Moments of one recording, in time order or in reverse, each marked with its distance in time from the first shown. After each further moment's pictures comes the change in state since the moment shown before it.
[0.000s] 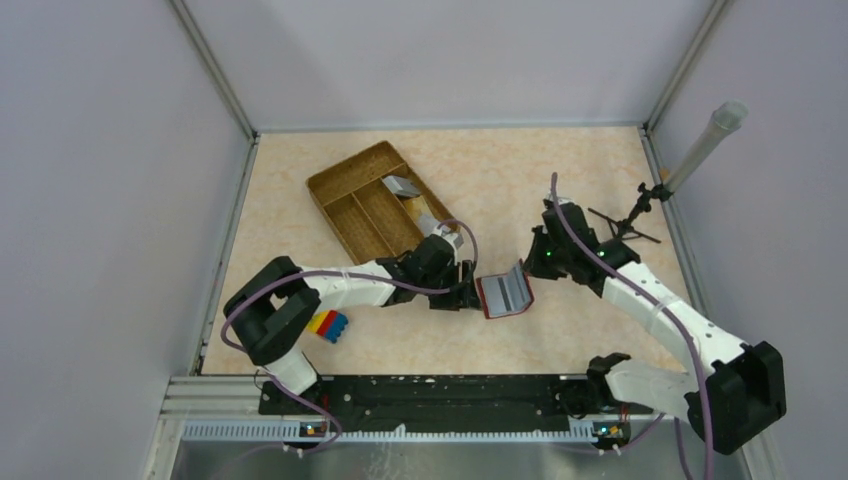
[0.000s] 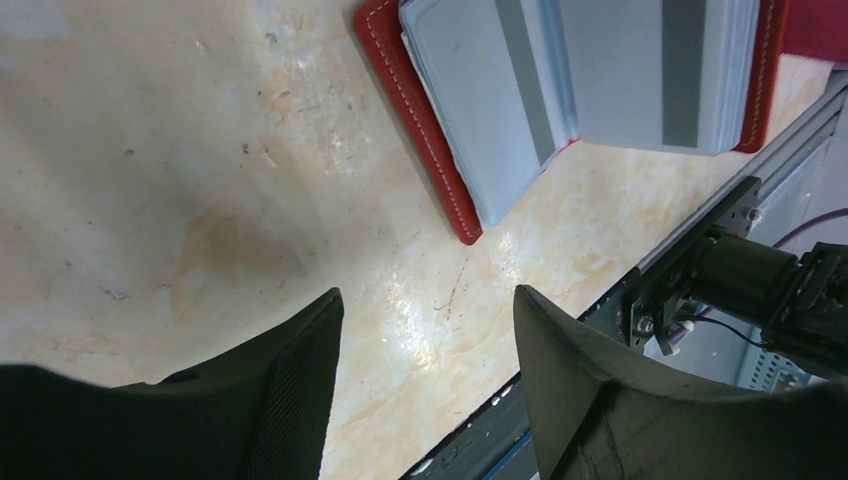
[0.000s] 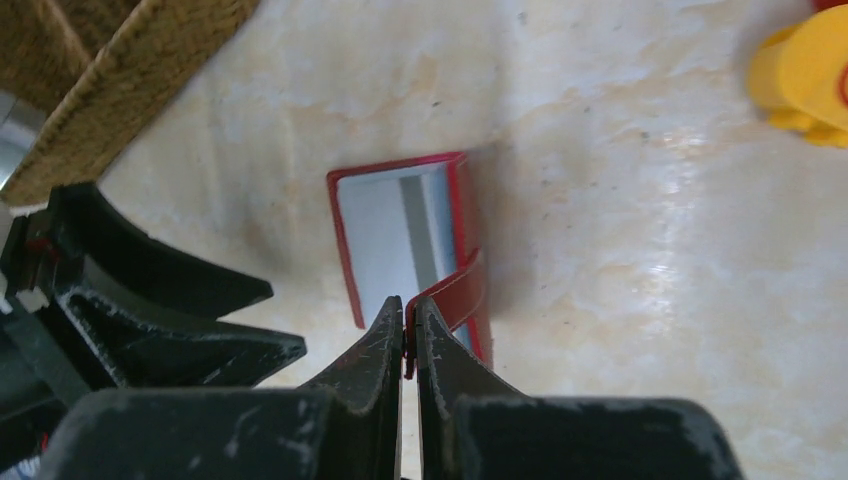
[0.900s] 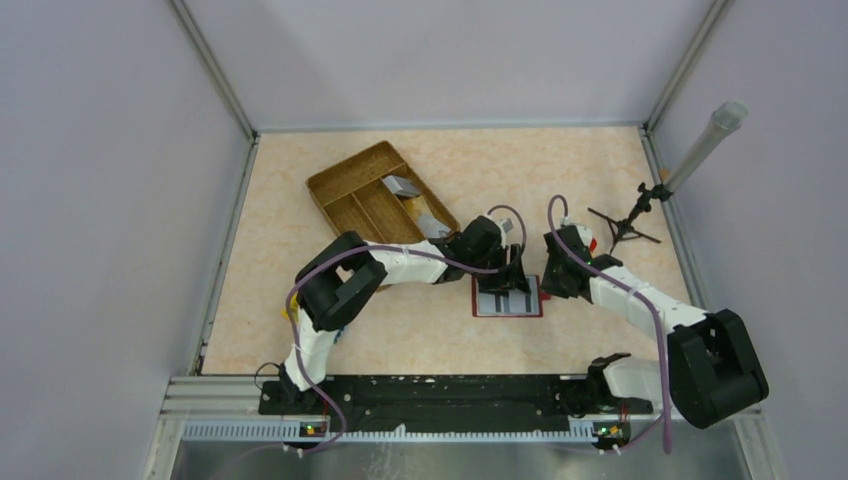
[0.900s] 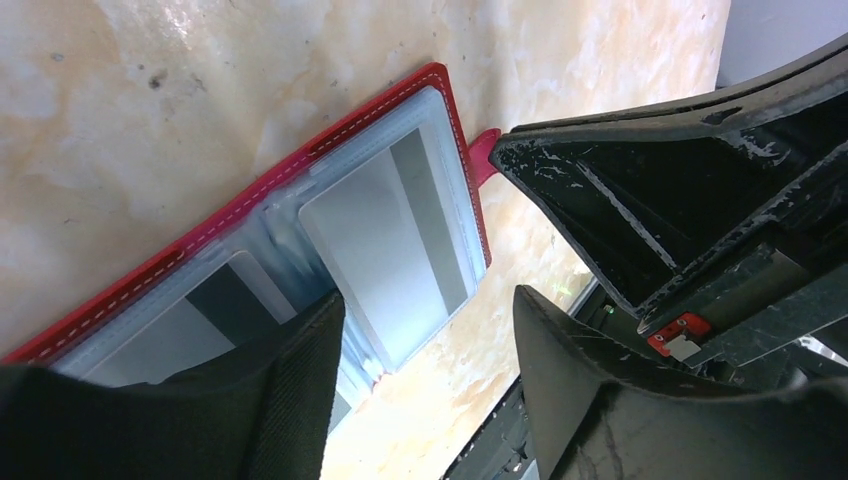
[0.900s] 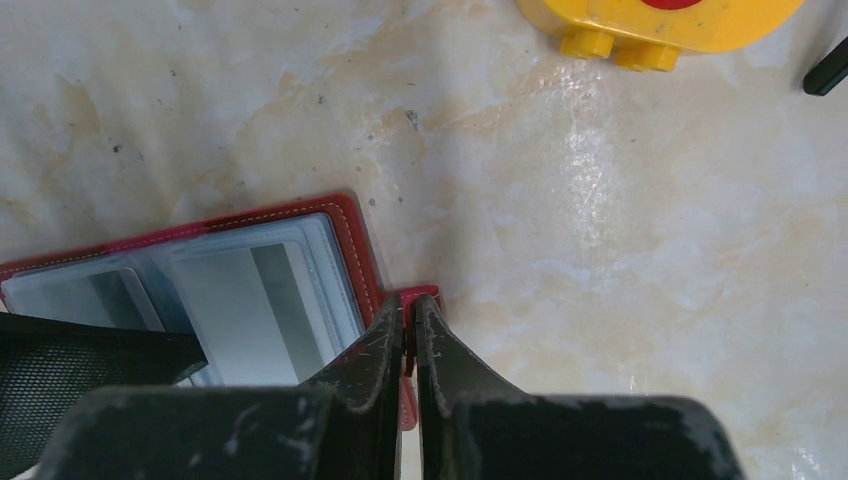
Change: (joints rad) left arm -0.042 0.407 0.415 0.092 0.143 -0.051; right arm -0.091 0.147 -0.241 0.187 0.156 0.039
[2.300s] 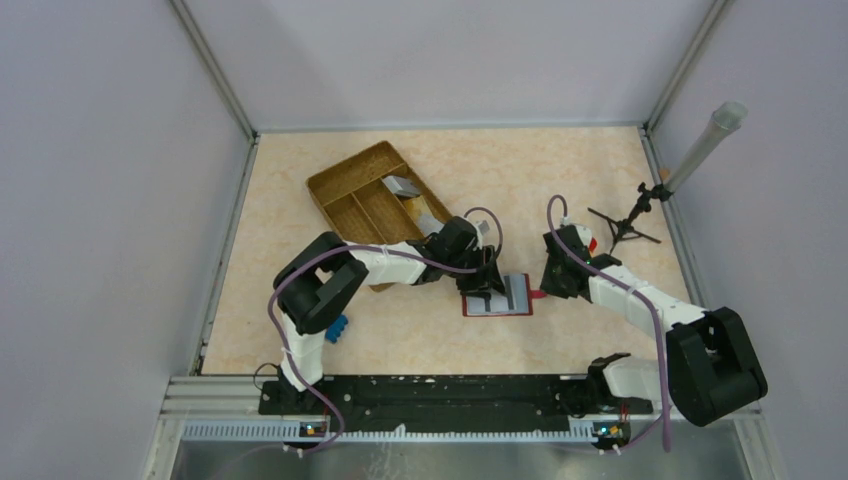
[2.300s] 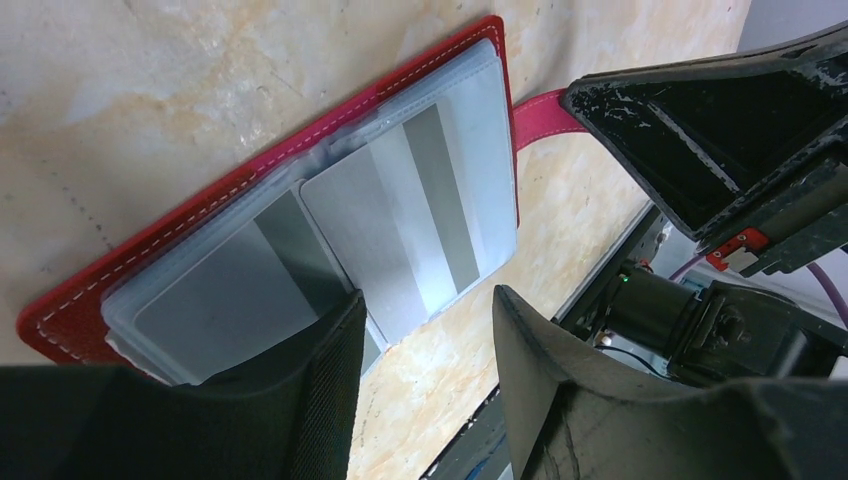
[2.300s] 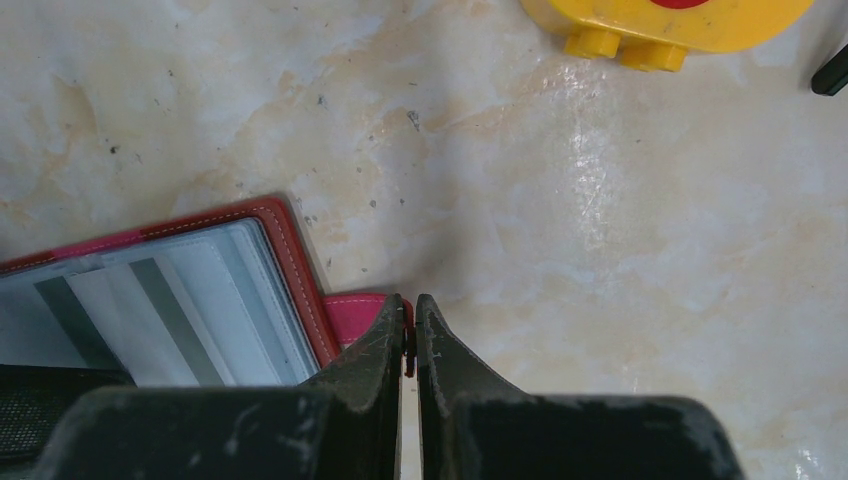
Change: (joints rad) left arm 0.071 -0.118 -0.174 0.012 0.039 -0.005; right arm 0.000 0.004 0.002 -0.003 0.001 0.000
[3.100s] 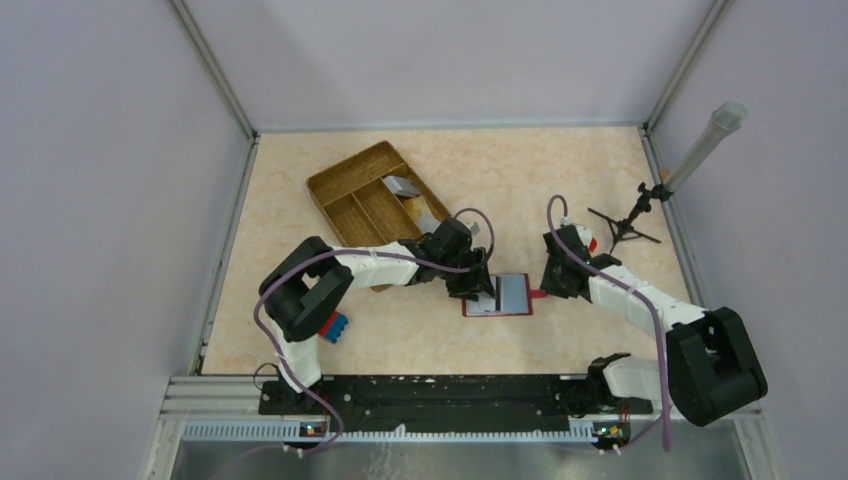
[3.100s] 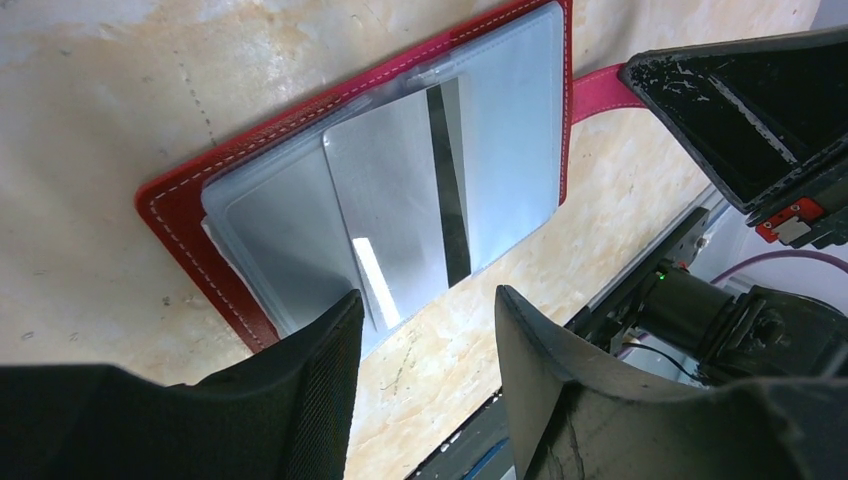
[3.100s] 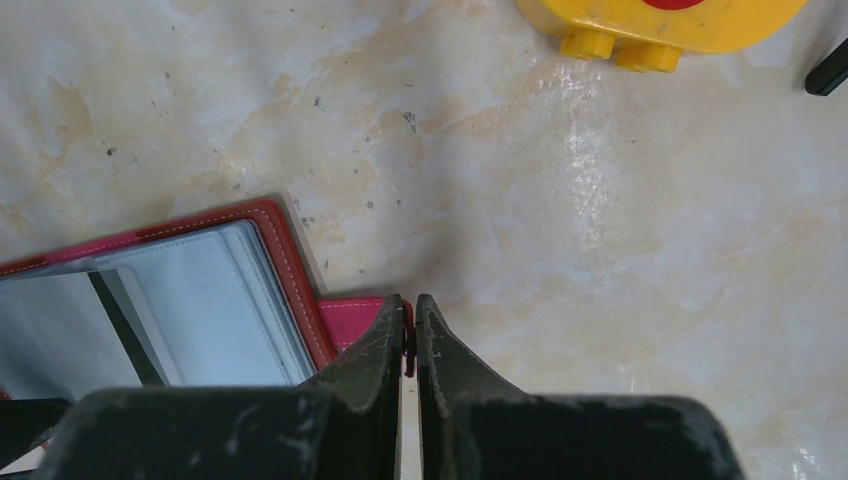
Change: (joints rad) left arm 0.001 -0.084 -0.028 -0.138 -0.084 0.024; right arm 0.000 0.000 0.000 -0.001 0.007 0.000
